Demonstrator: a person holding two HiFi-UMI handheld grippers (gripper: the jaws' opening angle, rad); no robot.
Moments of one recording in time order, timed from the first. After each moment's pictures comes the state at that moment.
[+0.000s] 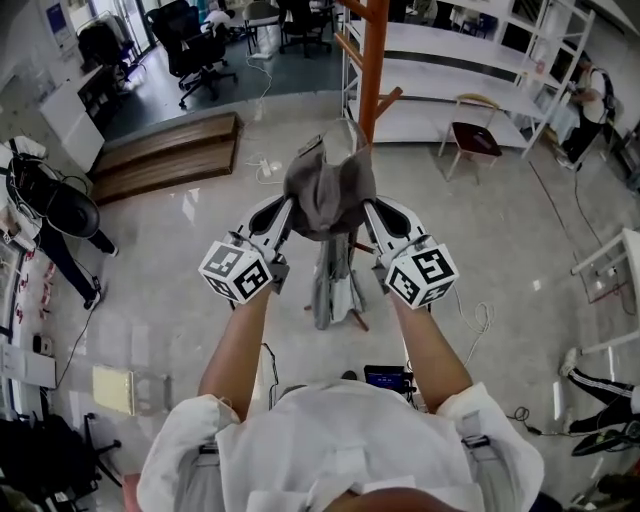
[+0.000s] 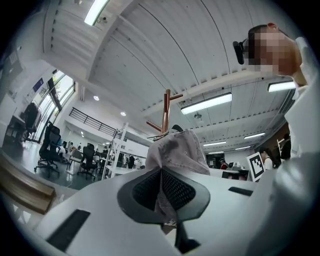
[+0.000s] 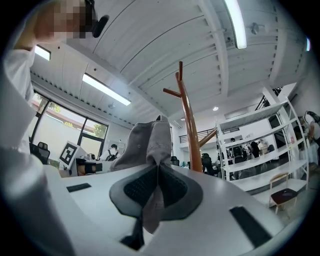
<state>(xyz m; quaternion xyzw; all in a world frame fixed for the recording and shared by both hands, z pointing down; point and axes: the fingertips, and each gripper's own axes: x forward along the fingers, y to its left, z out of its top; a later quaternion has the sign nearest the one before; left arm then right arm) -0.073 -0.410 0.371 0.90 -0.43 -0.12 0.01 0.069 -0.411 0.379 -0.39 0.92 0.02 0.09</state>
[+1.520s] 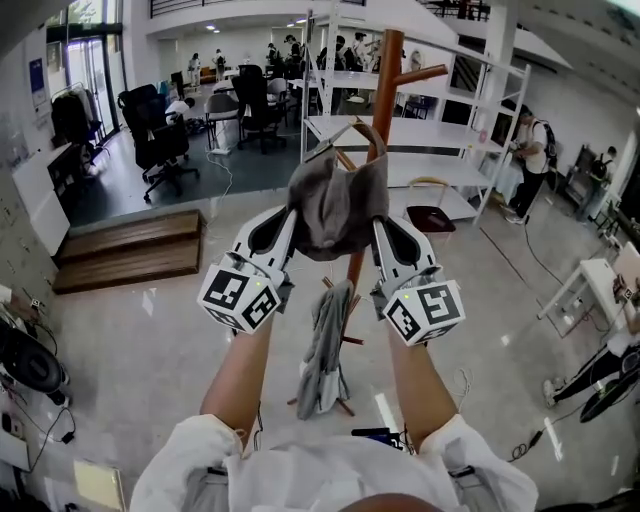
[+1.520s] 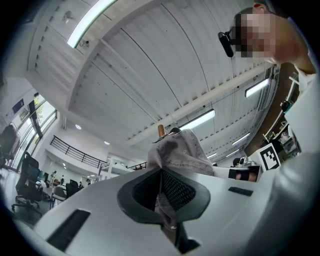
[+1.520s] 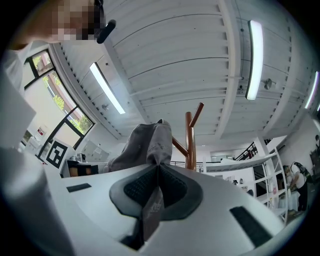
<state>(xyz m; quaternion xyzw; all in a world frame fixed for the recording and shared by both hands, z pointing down) -0.097 -0.455 0.173 0.89 -0.37 -0.22 -0.14 0.042 -0.430 0.178 -0.49 0.83 0.20 0.15</state>
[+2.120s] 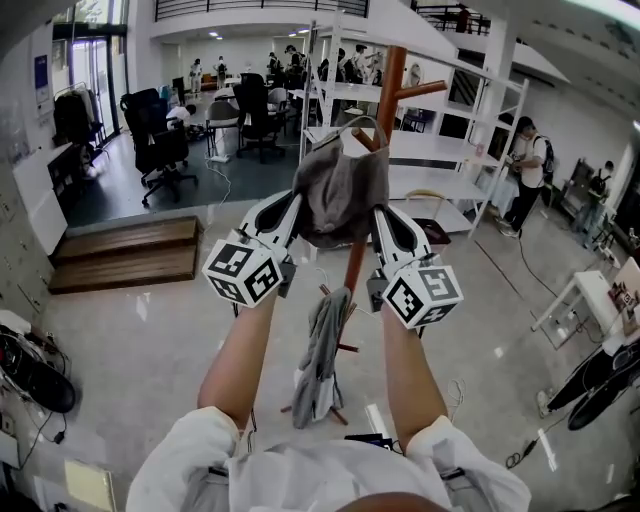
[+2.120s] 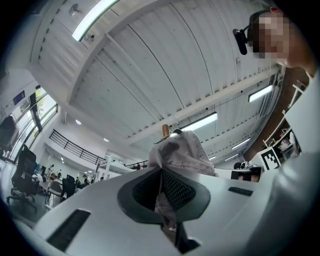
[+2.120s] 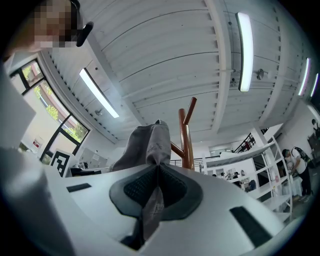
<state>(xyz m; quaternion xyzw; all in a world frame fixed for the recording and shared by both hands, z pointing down) -0.092 -0.485 0.153 0.90 -0.35 -0.22 -0.12 0.048 -0.454 0.161 -0.49 0.84 0.14 0.18</state>
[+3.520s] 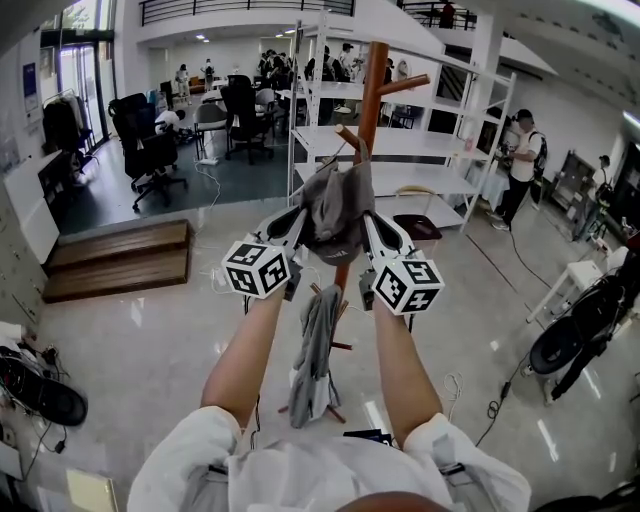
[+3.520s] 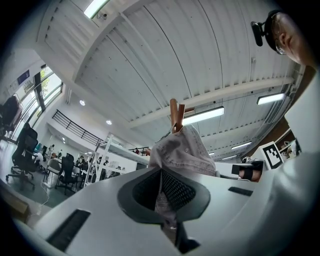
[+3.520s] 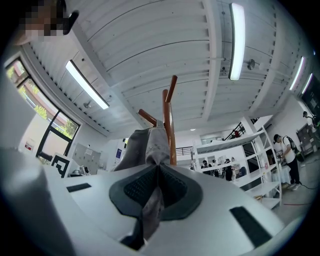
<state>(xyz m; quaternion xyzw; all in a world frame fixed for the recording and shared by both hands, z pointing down) -0.051 -0.540 0.221 0.92 -0.35 -0.18 -0.03 0.075 -0.498 0.213 -0.53 0.83 0.07 0.15</state>
